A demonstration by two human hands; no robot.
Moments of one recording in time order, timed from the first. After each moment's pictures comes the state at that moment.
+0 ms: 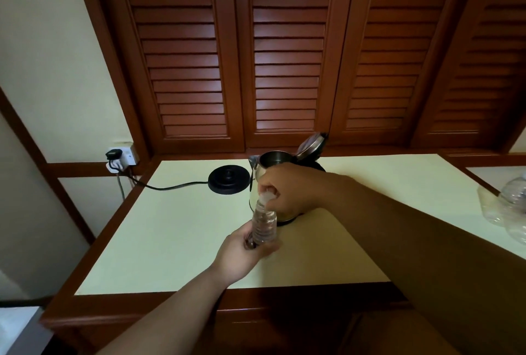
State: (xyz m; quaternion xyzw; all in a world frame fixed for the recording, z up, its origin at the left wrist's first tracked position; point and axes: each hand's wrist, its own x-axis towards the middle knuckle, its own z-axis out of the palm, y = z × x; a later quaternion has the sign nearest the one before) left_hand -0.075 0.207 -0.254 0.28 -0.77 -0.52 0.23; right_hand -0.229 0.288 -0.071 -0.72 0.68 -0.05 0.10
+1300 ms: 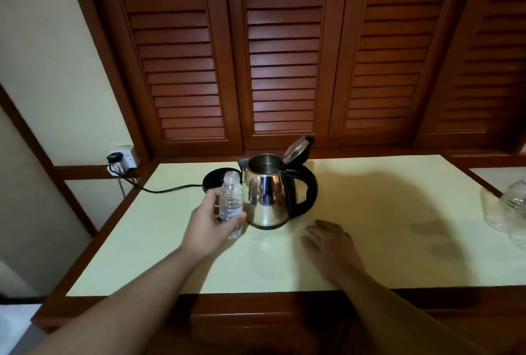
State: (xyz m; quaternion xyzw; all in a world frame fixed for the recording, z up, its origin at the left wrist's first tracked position) left_hand -0.068 0.184 -0.199 0.34 -0.80 -0.36 0.34; right_hand -0.311 0.354 -0.270 -0.48 0.85 -0.22 0.04
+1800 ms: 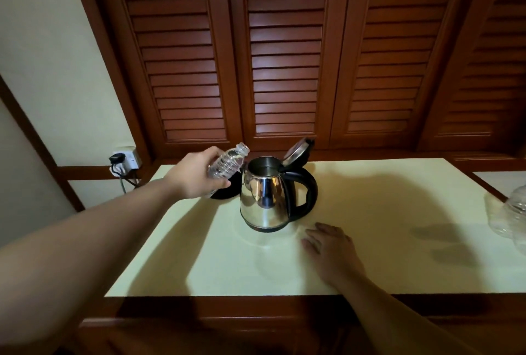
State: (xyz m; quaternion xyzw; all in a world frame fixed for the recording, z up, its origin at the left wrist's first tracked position) left_hand -0.082 0.107 -0.097 0.32 -0.92 -0.16 0.18; right_hand -0.312 0.355 -0.270 -0.47 0.85 -0.23 0.05
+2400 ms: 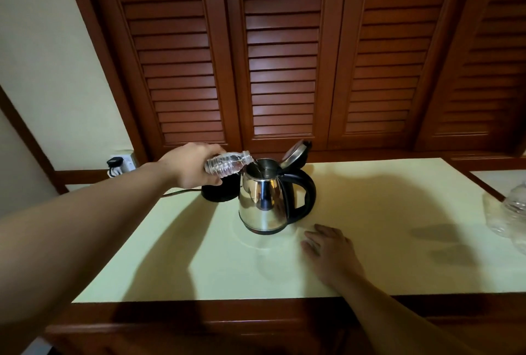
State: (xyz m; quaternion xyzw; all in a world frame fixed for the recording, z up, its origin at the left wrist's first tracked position) left_hand -0.089 0.085 -0.069 0.27 -0.96 -0.01 0.10; right_hand -0.313 0.354 -0.272 -0.48 0.85 -0.23 0.05
